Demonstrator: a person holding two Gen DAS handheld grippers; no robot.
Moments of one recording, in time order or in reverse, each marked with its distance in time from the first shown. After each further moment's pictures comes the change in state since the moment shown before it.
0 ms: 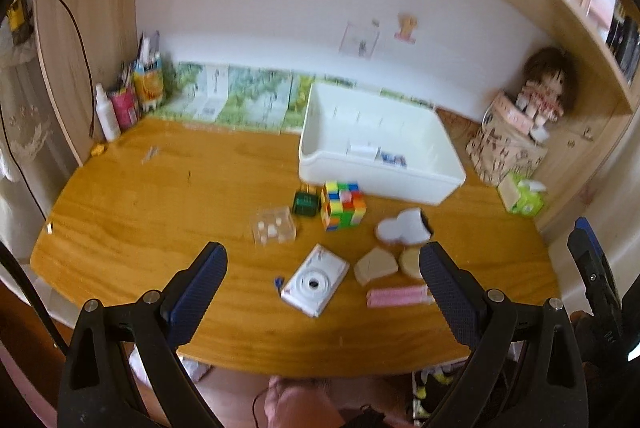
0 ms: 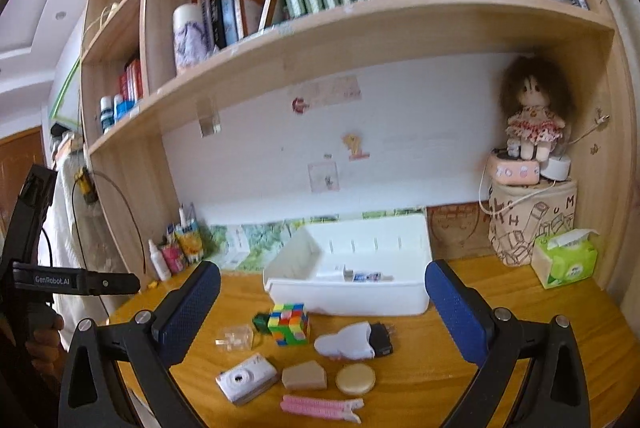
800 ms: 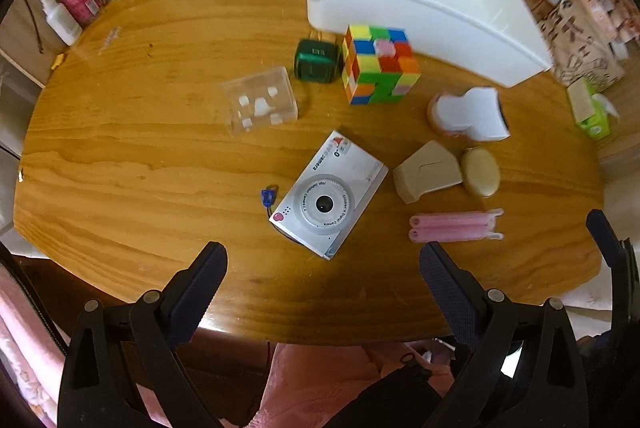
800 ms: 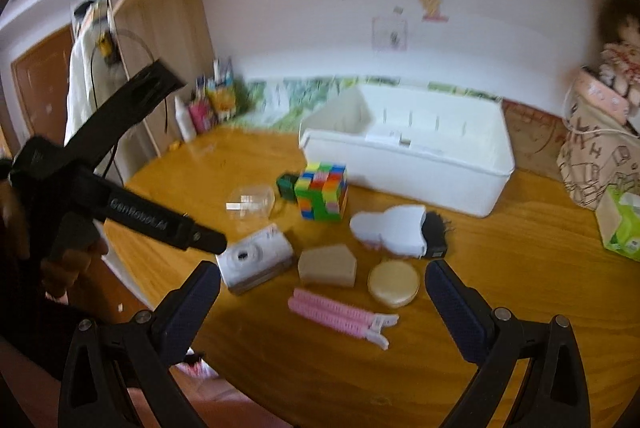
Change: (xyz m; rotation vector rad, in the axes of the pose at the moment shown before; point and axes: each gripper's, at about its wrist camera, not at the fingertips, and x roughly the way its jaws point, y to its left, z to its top) left arm 0.146 -0.007 -0.025 -0.014 0.539 0.124; right arm 0.089 0.018 -0.069 -0.175 0.481 0.161
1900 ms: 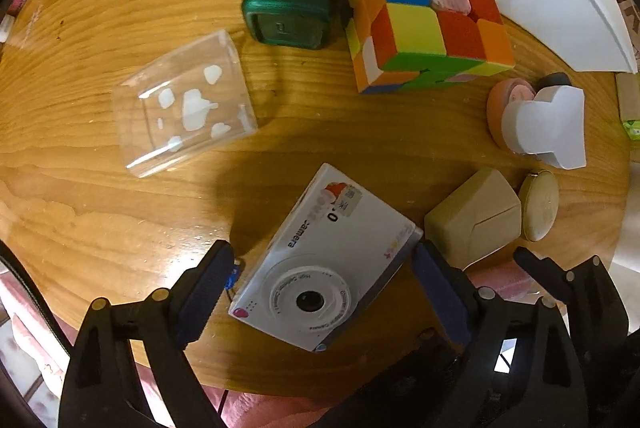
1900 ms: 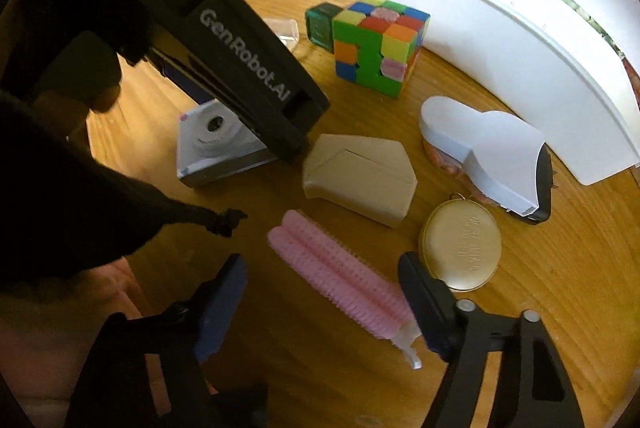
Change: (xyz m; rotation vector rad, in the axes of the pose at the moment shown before) left arm 0.104 0.009 0.075 0.004 0.311 0.001; right arm 0.124 0.014 -0.012 -0.244 0.520 0.073
